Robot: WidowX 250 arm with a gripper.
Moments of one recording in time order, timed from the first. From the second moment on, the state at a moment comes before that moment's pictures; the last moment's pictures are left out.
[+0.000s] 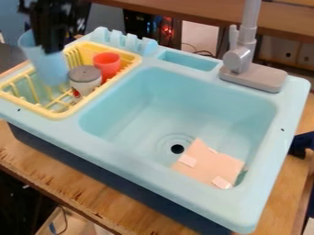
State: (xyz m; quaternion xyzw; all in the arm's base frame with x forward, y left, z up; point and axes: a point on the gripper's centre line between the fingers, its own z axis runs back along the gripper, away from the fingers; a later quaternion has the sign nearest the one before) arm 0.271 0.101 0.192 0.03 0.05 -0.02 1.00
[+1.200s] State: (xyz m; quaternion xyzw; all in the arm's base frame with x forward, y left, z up) arm 0.339 0.113 0.177 0.01 0.07 0.01 1.00
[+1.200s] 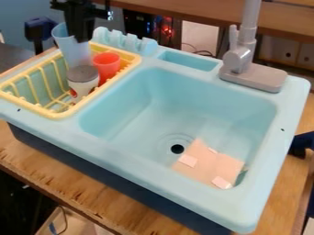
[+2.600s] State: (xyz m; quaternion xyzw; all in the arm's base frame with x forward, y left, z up) arm 0.342 0.111 0.195 0.00 0.03 0.07 1.00
